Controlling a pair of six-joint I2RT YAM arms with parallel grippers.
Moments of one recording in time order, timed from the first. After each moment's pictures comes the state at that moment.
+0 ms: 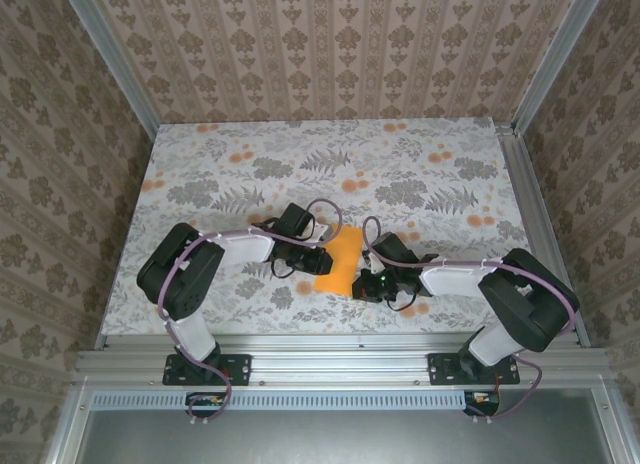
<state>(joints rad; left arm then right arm) -0.69 1.75 0.88 -0.23 0.49 -0.31 0.66 1.52 0.57 -0.07 -0.47 0.80</state>
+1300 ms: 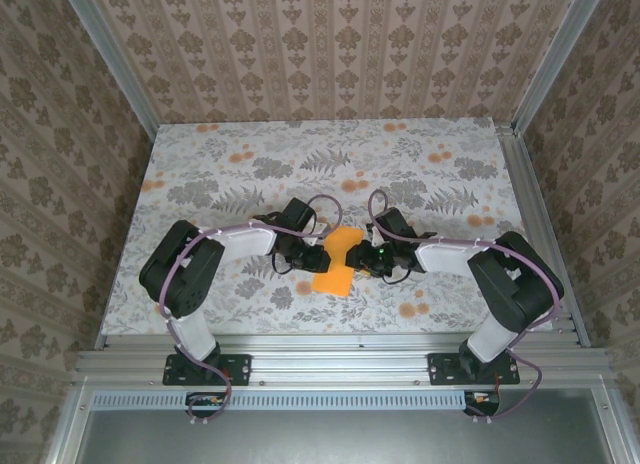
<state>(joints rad) -0.69 1.77 0.96 -0.38 0.45 -0.31 0.54 1.64 0.73 -0.07 -0.44 0.84</state>
